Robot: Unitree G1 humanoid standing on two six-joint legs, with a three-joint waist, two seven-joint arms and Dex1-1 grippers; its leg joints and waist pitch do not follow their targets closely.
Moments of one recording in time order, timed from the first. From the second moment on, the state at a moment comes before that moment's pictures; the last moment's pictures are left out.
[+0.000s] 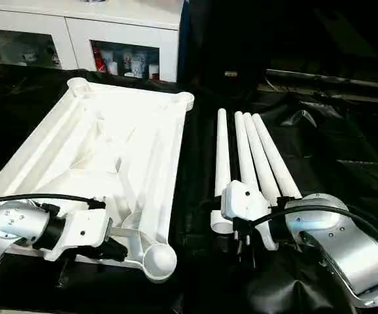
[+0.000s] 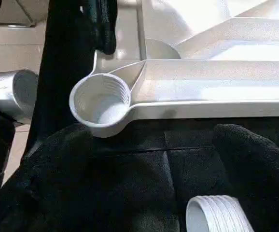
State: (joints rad) left arm -0.21 0.84 -0.40 -0.34 -0.12 0.41 -1.21; right arm -0.16 -0.80 0.21 -0.43 0.31 0.53 1.10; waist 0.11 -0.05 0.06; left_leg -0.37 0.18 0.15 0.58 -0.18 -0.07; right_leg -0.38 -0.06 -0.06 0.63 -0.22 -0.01
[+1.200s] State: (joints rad) left arm -0.19 0.85 -0.41 -0.31 -0.06 0.36 -1.19; right arm -0.15 -0.80 0.23 -0.47 0.34 0.56 1.10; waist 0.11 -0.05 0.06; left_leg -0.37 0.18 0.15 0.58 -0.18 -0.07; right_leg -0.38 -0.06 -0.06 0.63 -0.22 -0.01
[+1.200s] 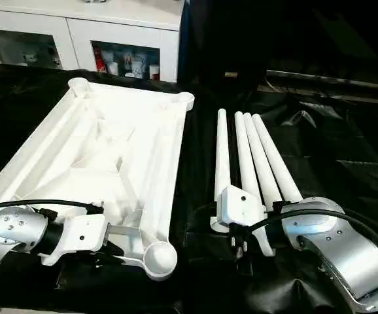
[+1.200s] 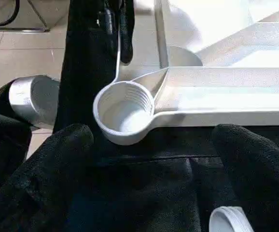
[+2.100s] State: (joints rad) left arm -0.37 0.81 -0.36 0.10 0.05 0.15 -1.05; right arm -0.18 -0.64 0.23 -0.38 0.26 0.56 0.85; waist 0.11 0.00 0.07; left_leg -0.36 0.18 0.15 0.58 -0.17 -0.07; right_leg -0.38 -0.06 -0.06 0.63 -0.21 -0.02
